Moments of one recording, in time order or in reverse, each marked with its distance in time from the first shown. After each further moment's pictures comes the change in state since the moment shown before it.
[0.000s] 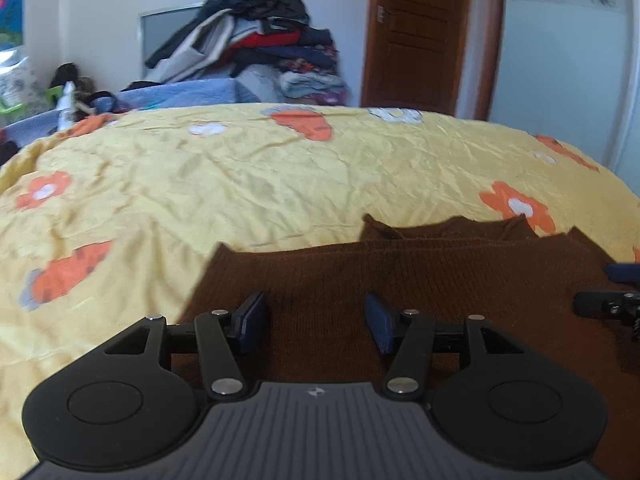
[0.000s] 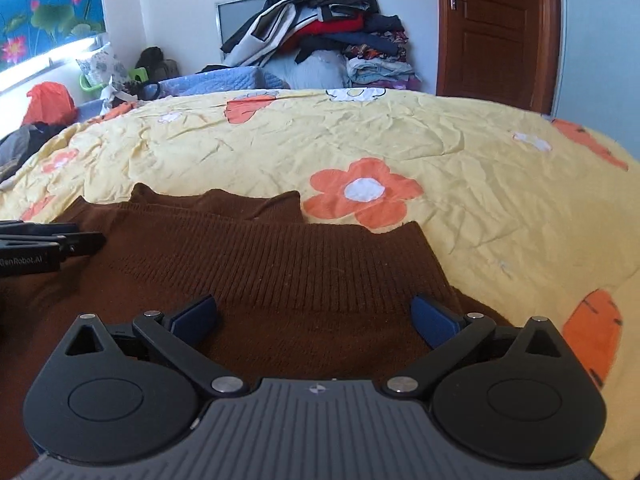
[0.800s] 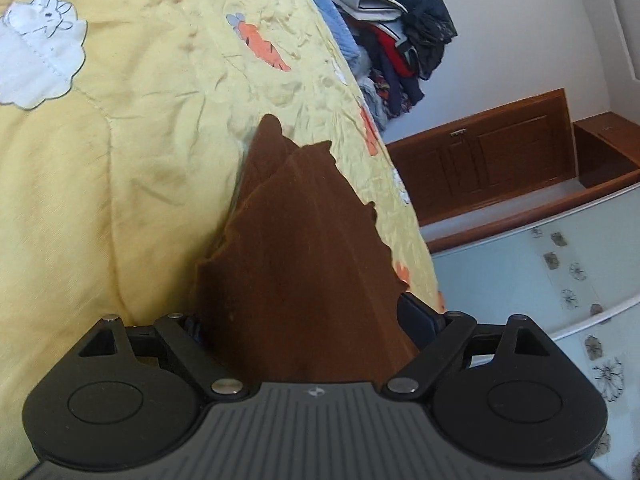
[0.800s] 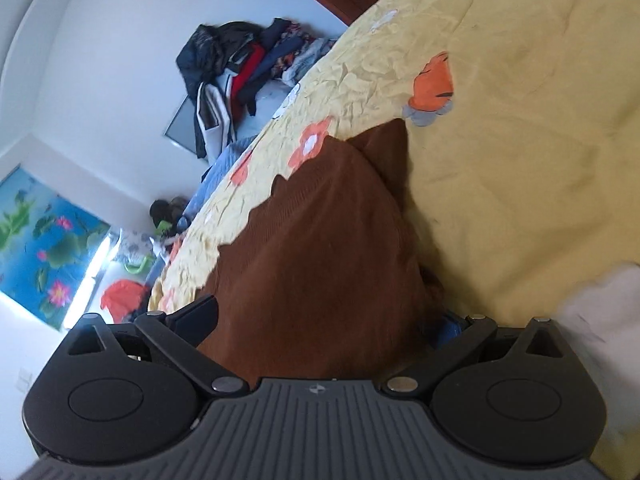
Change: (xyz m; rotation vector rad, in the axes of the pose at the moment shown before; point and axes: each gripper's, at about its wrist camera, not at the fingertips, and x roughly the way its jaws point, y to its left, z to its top) left arm -0.107 0.091 -0.115 -0.987 0.066 -0.367; right arm -0.128 -0.065 -0.111 0.812 -0.057 0.301
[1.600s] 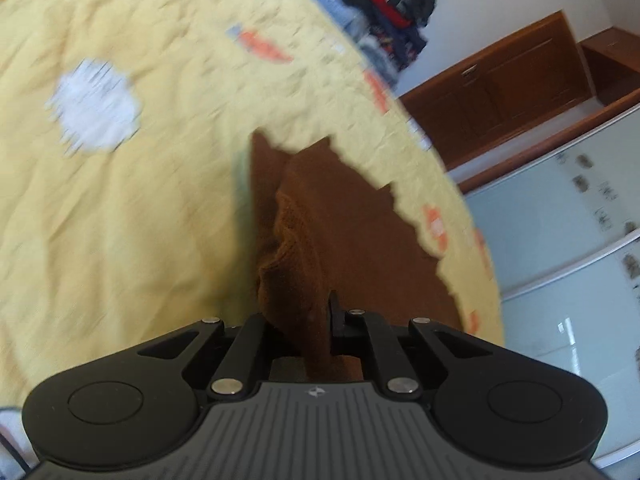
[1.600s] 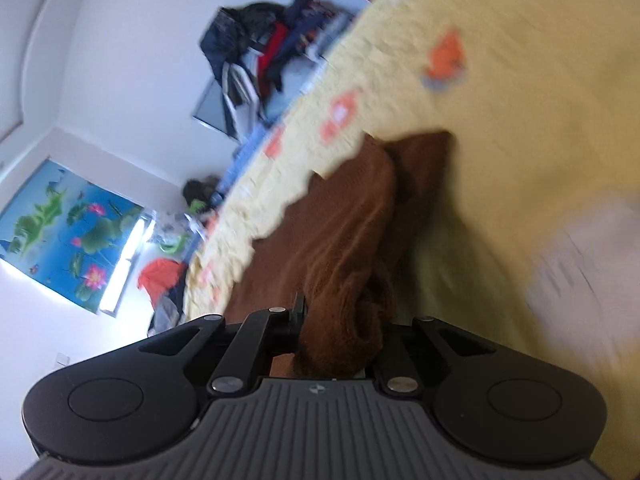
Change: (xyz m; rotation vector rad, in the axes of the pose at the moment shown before) left arm -0.066 0.007 -0.013 0.185 0.131 0.150; right arm -0.042 -0.006 -0.026 0.027 0.105 0.086
